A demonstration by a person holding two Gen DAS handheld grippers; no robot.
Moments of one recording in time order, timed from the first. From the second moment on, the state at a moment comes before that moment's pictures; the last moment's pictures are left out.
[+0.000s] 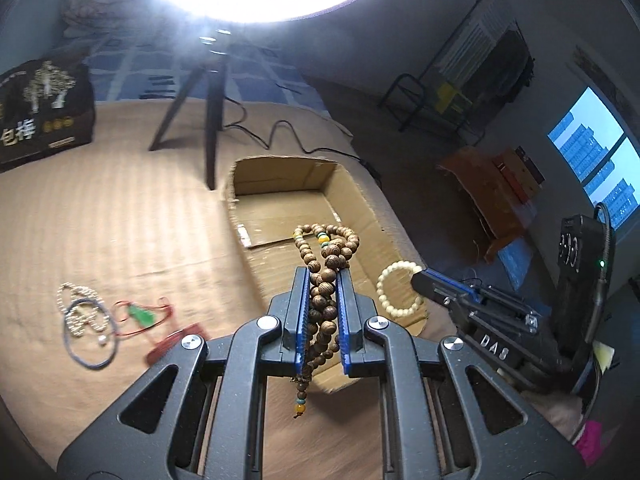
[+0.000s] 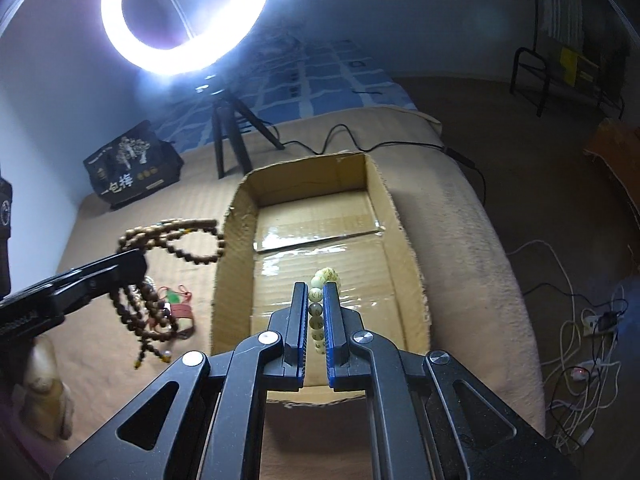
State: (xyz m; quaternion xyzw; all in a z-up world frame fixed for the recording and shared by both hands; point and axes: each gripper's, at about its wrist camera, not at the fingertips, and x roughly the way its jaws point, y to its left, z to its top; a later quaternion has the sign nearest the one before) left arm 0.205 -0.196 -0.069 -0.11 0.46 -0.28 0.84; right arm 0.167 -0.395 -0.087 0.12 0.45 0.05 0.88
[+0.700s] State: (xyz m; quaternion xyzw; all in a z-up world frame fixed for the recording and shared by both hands) left arm 0.242 -0.238 -0.113 -0.09 0.49 -0.25 0.83; right arm 0.177 -0.415 -0.119 0.12 0.49 0.03 0.86
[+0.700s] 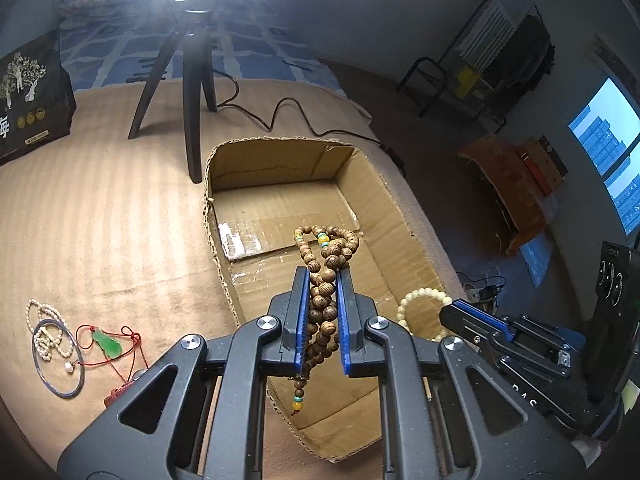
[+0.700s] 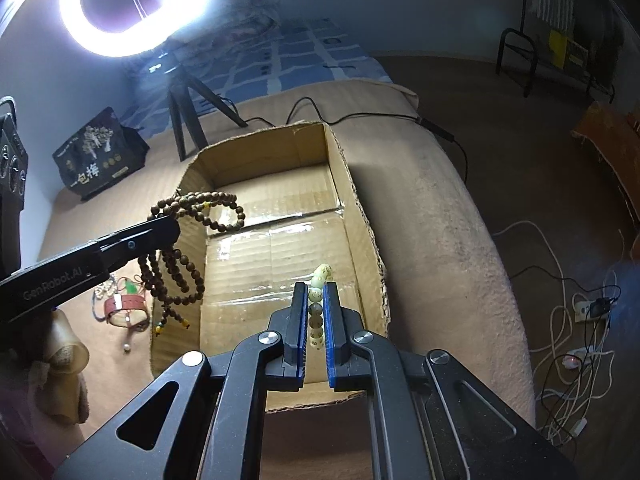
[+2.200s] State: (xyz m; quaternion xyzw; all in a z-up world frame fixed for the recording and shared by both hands) left arm 0.215 -0.096 -0.086 -0.02 0.46 -0.16 0.87; right arm 0.171 -0.329 -0.068 0.09 0.42 0.10 0.90
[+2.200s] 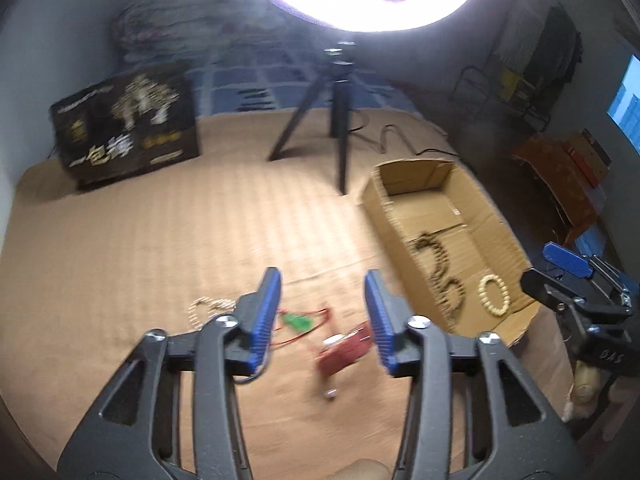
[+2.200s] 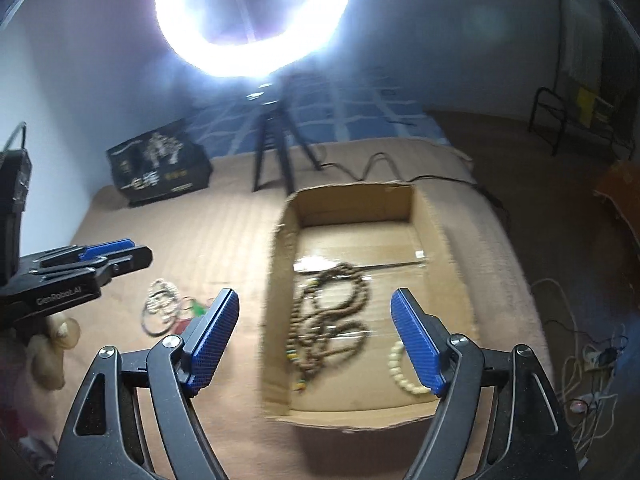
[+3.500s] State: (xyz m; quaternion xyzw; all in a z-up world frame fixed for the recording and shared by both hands) left arm 0.232 0.000 -0.198 -0.12 0.59 -0.10 0.80; right arm 0.212 -0.204 -0.140 0.18 0.56 0.20 0.78
